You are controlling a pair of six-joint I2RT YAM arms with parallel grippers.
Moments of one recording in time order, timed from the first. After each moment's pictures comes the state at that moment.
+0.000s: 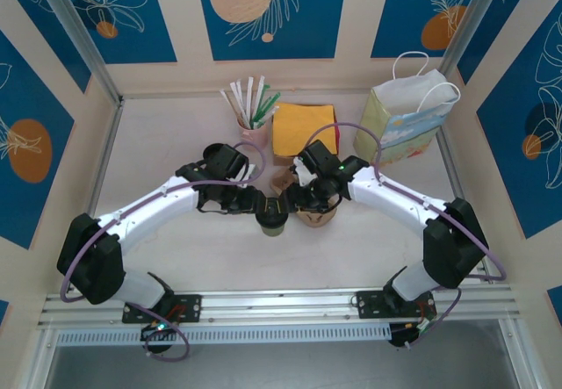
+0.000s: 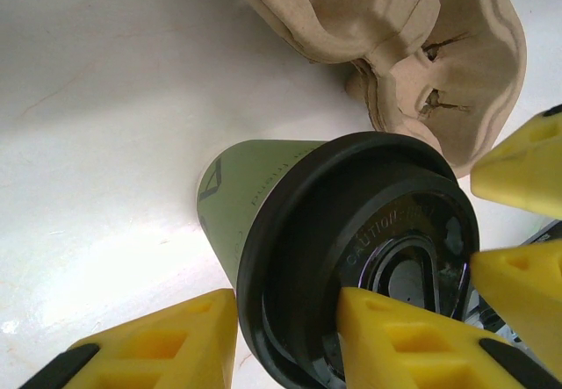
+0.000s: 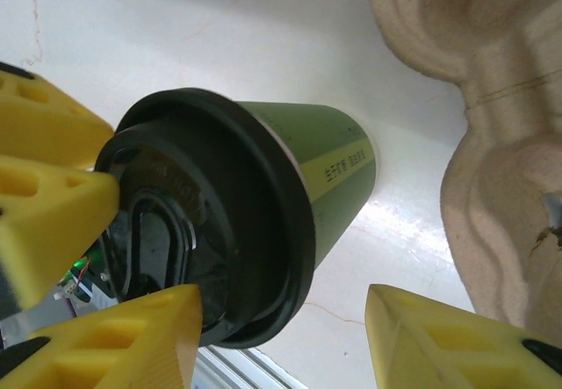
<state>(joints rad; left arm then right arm) -0.67 1.43 1.05 -0.72 0.34 -0.57 0.69 1.49 1.11 -0.75 -0.42 0.55</state>
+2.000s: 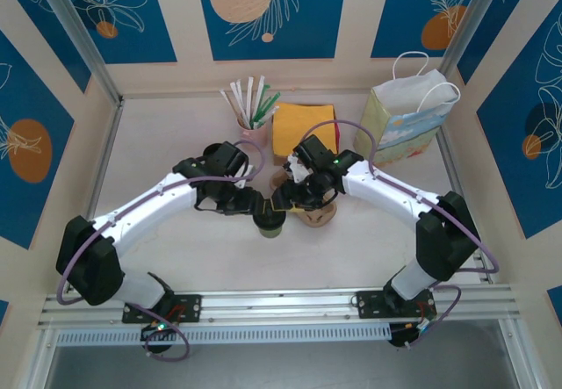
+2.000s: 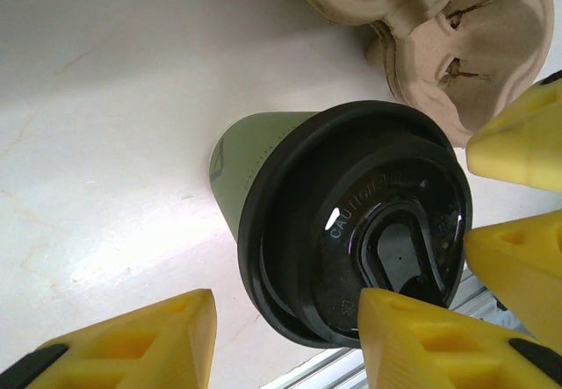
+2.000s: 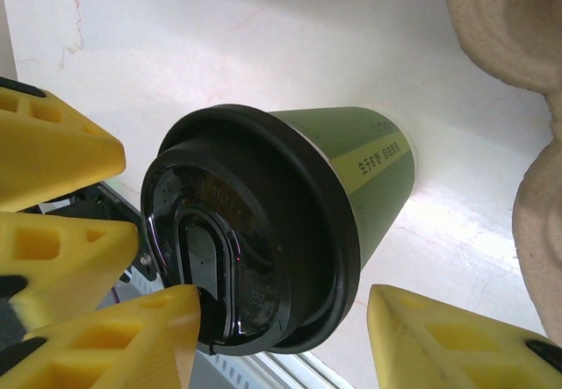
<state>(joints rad) -0.67 1.42 1.13 -0.88 0.31 -0.55 0.69 1.56 1.18 -0.77 -0.52 0.56</state>
